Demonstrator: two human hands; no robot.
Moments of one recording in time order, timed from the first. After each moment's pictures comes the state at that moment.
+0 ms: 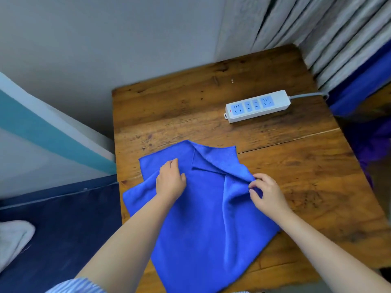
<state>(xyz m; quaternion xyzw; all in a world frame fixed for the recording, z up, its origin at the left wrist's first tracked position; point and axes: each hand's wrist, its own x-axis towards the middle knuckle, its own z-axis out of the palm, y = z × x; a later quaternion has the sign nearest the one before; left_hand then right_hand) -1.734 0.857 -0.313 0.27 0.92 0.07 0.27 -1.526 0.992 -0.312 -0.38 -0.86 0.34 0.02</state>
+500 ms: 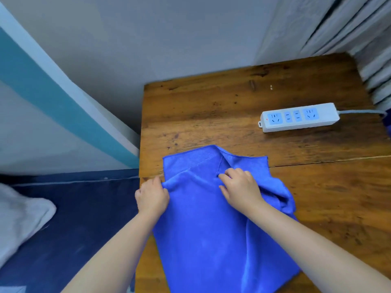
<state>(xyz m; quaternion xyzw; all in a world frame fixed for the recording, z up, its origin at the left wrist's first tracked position) -1.774 0.780 -0.319 0.13 0.96 -0.05 0.24 -1.643 0.953 -0.302 -0.15 -0.98 0.13 -0.04</state>
